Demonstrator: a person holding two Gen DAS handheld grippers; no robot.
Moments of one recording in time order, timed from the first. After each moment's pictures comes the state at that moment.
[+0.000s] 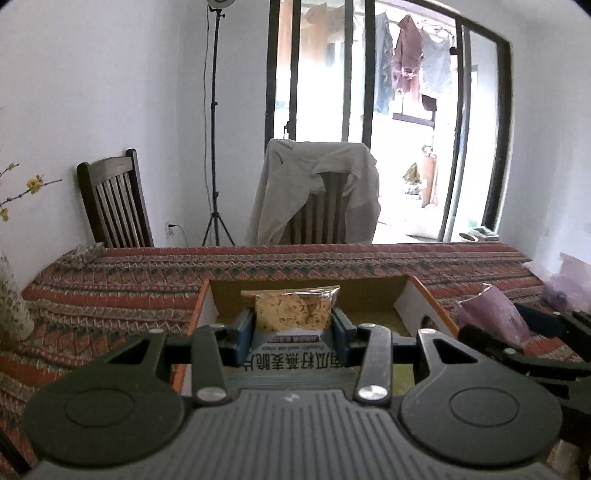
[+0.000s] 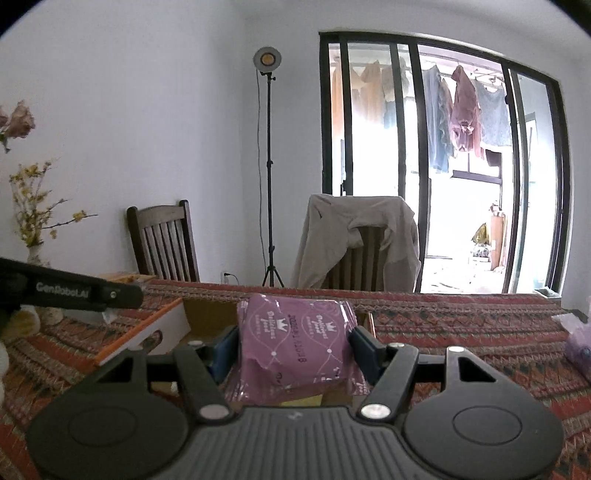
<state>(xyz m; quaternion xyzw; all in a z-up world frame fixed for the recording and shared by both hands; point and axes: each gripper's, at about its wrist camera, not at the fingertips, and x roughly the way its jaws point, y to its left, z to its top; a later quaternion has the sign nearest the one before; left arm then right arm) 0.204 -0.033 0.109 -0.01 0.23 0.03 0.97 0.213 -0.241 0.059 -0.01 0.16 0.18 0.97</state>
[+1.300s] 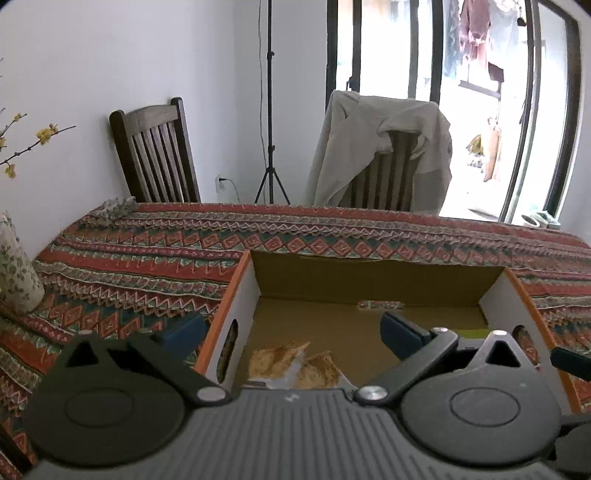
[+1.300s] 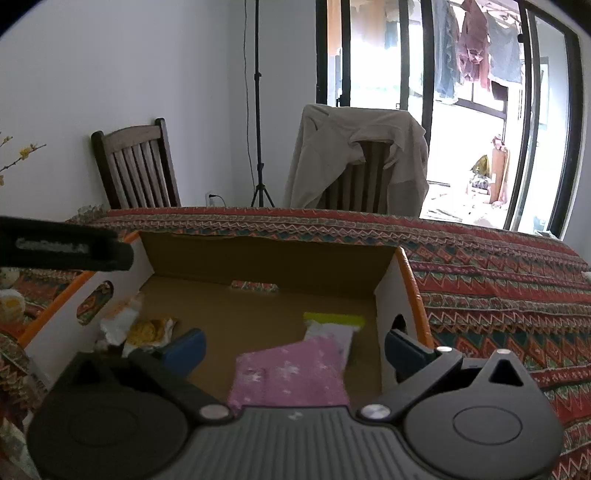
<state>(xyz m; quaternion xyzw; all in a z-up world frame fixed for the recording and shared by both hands) 0.294 -0.003 0.064 -0.04 0.30 0.13 0.95 0.310 -0.192 0.010 -0.03 0.29 0.15 0.94</state>
